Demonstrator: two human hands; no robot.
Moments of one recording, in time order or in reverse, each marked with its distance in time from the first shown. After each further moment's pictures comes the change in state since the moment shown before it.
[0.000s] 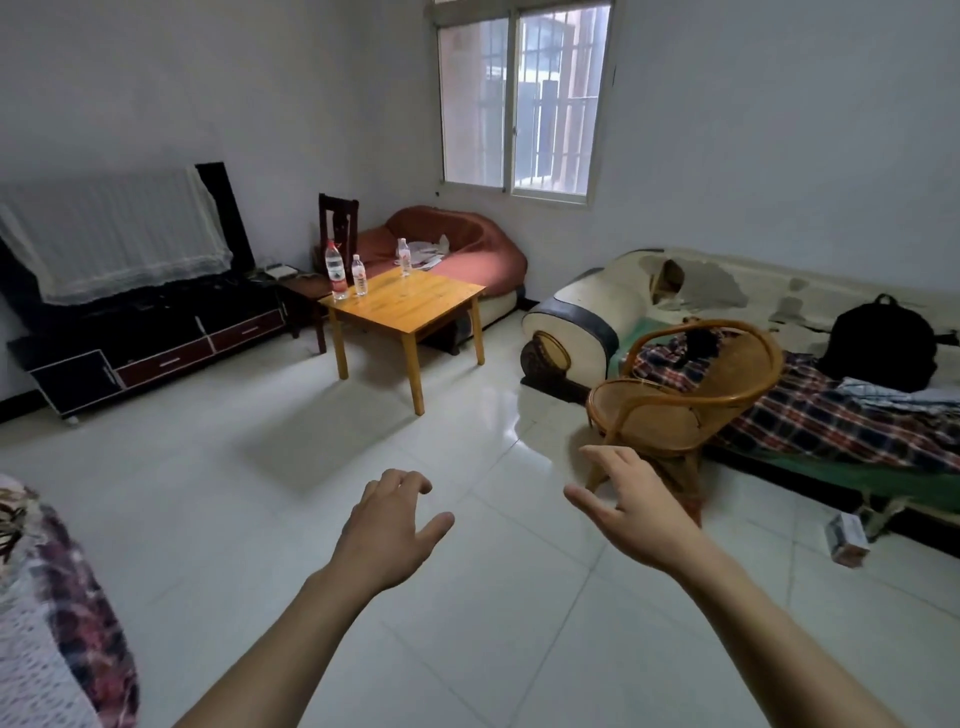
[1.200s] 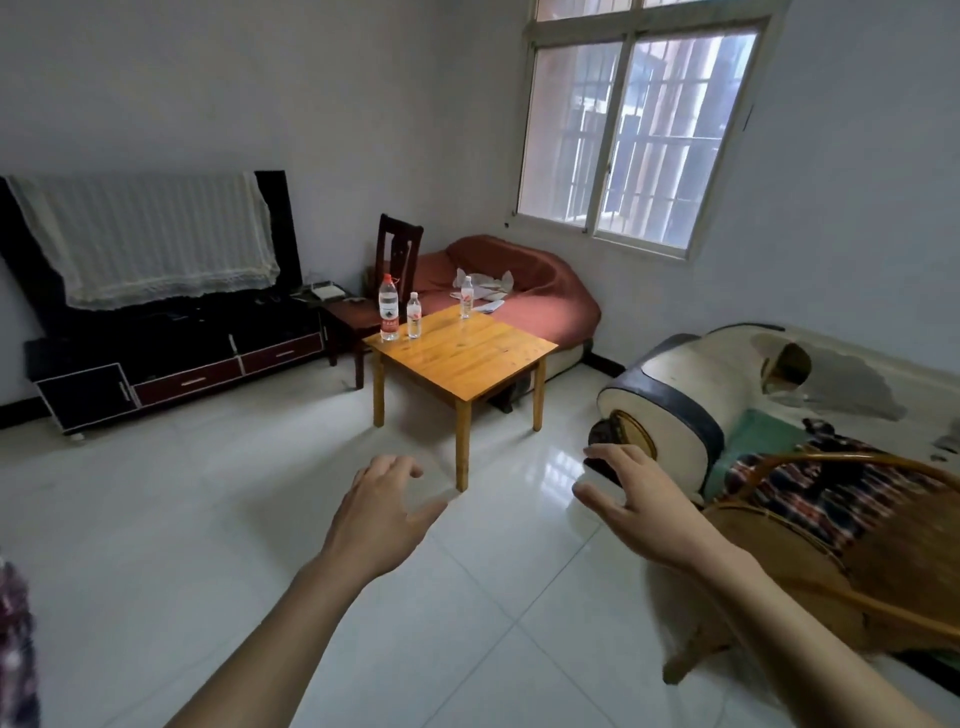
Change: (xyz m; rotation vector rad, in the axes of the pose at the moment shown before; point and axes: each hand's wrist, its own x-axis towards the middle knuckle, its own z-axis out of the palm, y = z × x) left_hand 0.437 -0.199 -0.092 -0.098 0.179 -0.104; right_hand 0.497 -0.111 0.081 -0.103 -0.049 -0.195
